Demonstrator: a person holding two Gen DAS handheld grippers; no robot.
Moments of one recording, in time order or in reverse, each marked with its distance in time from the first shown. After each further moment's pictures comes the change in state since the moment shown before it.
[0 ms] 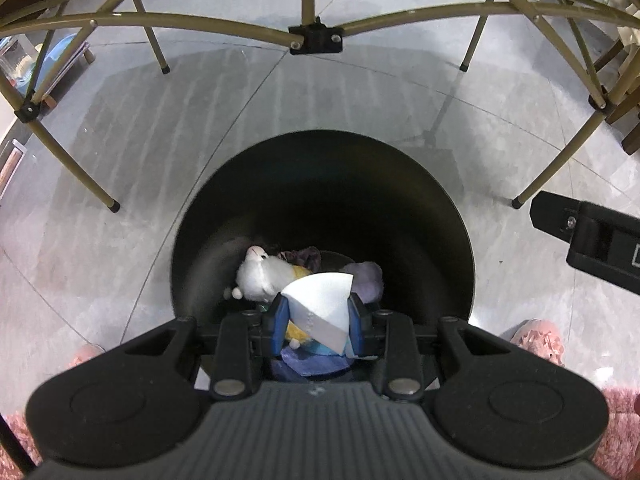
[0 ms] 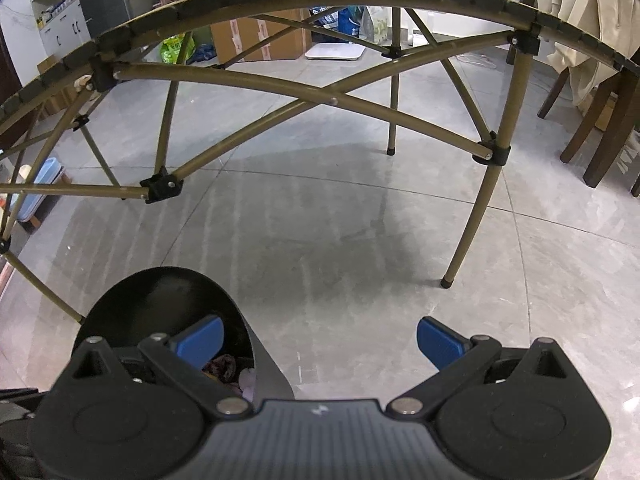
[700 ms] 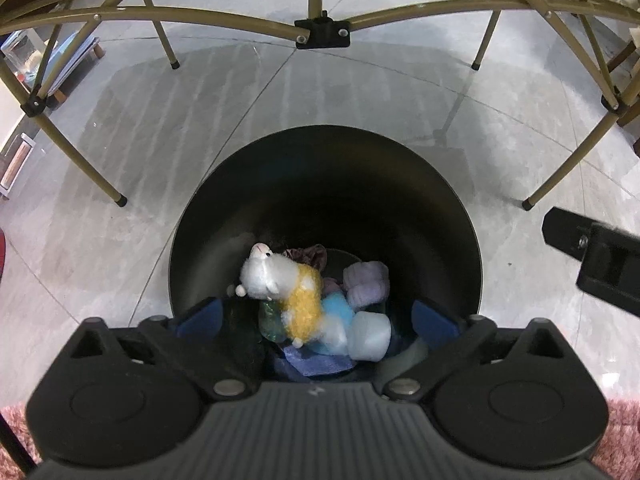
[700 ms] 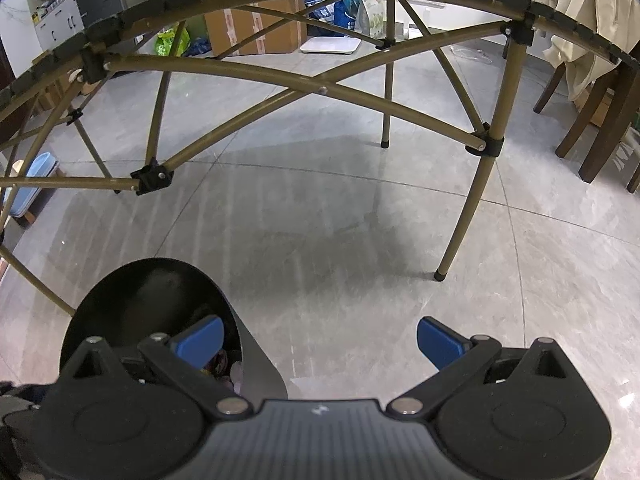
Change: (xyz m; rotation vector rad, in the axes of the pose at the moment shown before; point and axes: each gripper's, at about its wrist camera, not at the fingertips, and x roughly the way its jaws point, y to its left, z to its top) left arm 0.004 -0.003 0.001 -0.026 0.003 0.032; right arm 0.003 -0.005 -0.004 0.000 0.020 -0.015
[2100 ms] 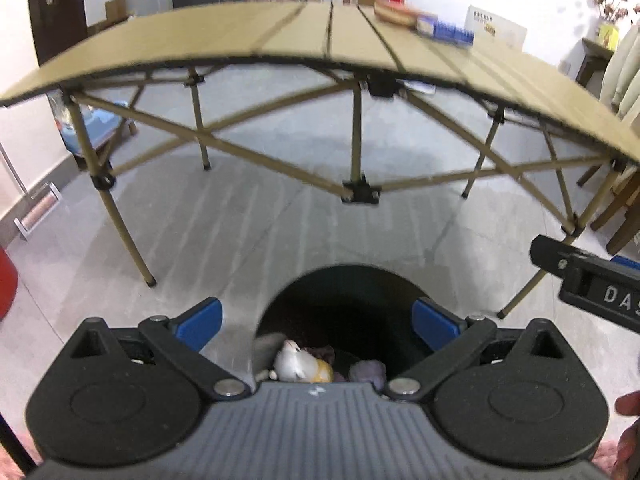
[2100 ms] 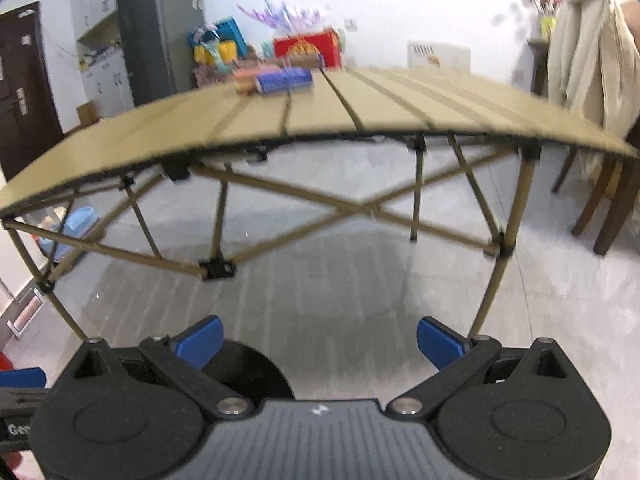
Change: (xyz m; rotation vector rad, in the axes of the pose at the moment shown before) left arm -0.115 0.058 -0.005 -0.098 -0.361 -0.046; right arm -0.076 0.022 0.018 -0.068 -0.290 0.087
